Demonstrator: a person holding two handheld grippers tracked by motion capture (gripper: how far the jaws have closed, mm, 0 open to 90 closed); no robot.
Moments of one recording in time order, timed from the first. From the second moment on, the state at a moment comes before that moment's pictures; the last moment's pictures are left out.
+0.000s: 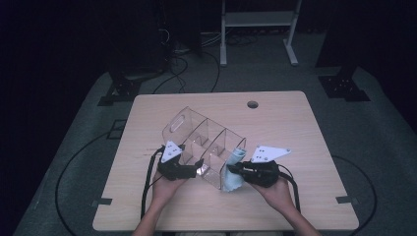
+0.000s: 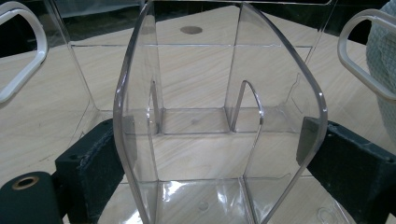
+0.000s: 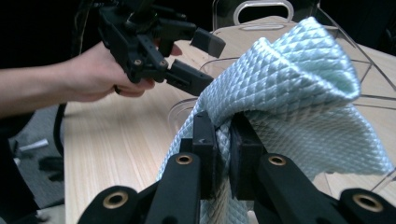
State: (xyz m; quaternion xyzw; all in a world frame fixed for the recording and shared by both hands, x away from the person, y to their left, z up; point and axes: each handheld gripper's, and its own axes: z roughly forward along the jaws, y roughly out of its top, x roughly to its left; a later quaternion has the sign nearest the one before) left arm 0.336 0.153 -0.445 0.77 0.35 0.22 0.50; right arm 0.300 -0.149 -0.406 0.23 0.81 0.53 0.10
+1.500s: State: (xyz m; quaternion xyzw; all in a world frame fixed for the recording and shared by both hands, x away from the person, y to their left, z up) left arm 0.336 0.151 -0.444 0.77 0.35 0.22 0.49; right arm 0.291 -0.139 -0.441 0.24 0.82 0.51 0.09
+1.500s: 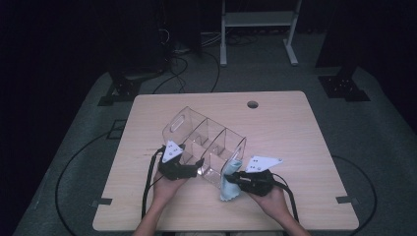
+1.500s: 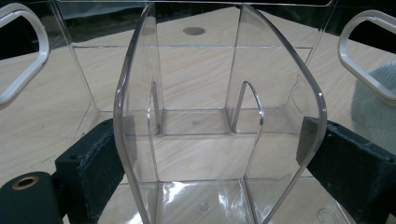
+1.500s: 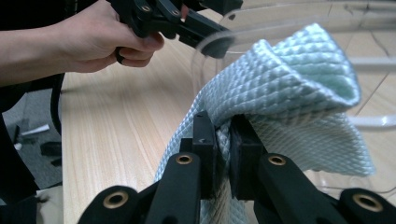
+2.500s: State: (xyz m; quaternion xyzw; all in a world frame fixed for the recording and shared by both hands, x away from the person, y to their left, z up) left arm 0.335 0.154 -0.444 0.77 0.35 0.22 0.49; right arm 0.335 -0.169 -0.474 0.32 0.82 0.47 0.10
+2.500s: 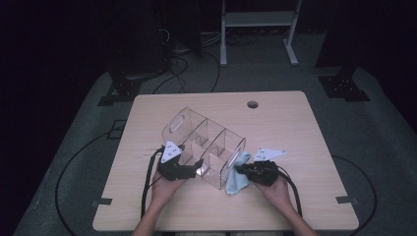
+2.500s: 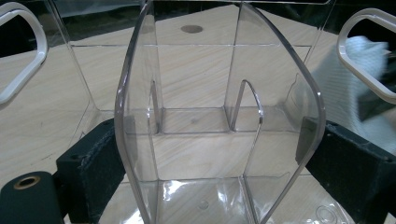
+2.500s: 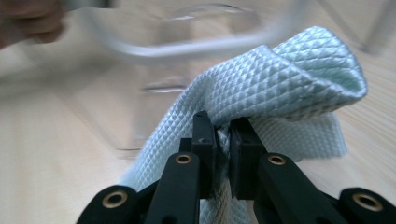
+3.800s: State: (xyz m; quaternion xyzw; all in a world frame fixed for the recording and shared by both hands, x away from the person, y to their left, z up) left arm 0.334 0.153 -0.445 0.77 0.35 0.22 0.50; right arm 0.357 -0.193 -0.450 0.36 0.79 0.49 0.11
